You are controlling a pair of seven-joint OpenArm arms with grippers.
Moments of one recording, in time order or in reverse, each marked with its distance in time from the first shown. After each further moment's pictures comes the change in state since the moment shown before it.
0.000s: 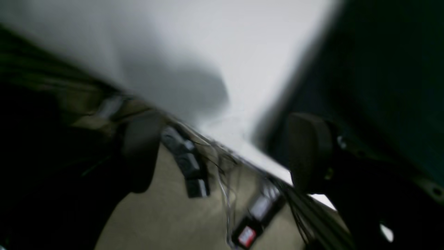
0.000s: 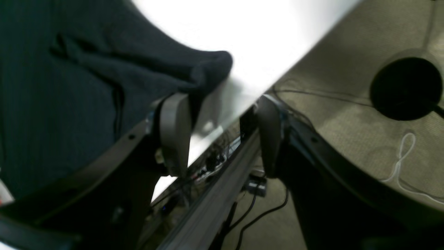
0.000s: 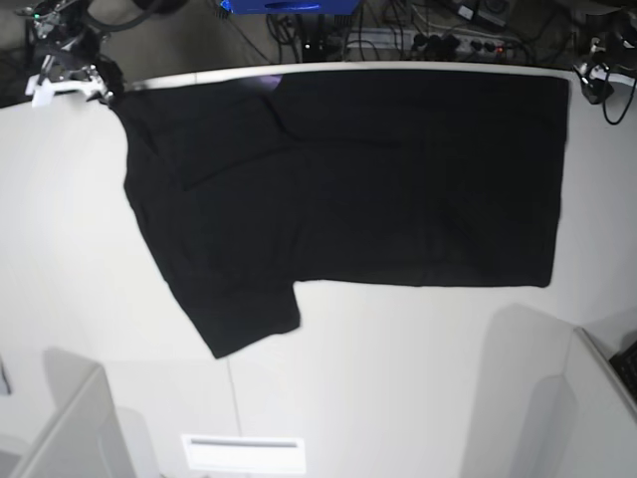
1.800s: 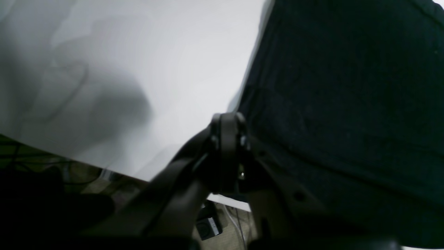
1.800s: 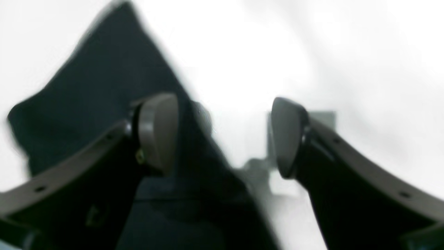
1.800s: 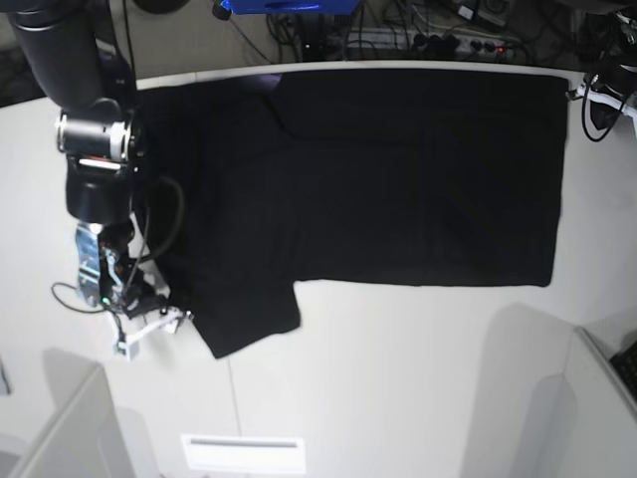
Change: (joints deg) left arm -3.6 2.5 2.7 8.9 0.7 -10.5 -0.1; right arm 66.7 14.9 -43.6 -74.7 -25.6 6.0 27.8
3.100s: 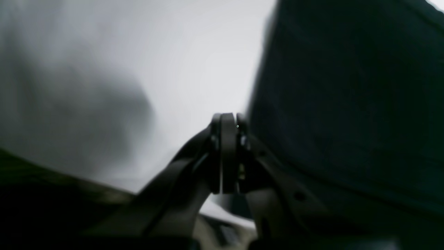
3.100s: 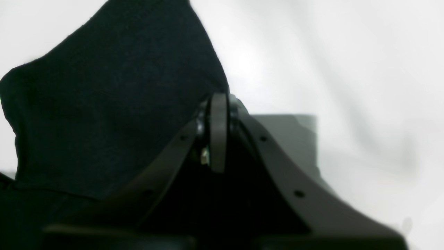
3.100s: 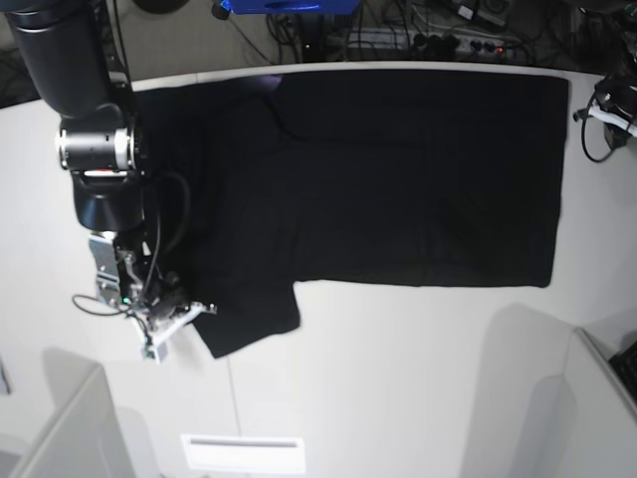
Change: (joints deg) left arm -6.9 -3.5 0.5 -0.2 8.8 -0.2 0.6; right arm 1.5 -1.4 -8.2 -6.1 1.5 5.2 5.8
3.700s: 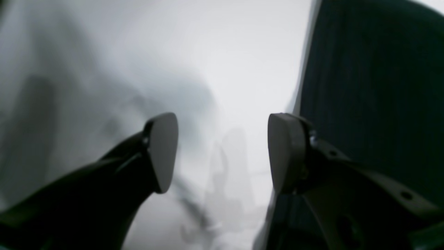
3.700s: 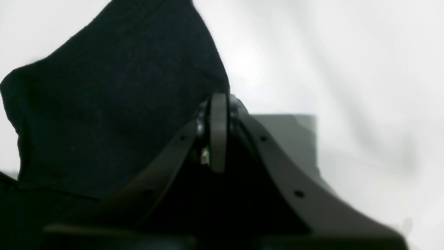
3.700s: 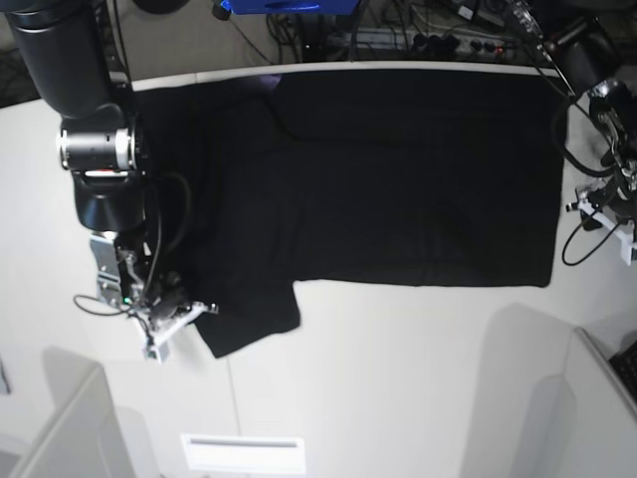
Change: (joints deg) left arm -27.2 -9.8 19.6 -28.1 16.7 0.2 -0.4; right arm 0.0 -0.2 0.0 0.1 0.0 0.2 0.0
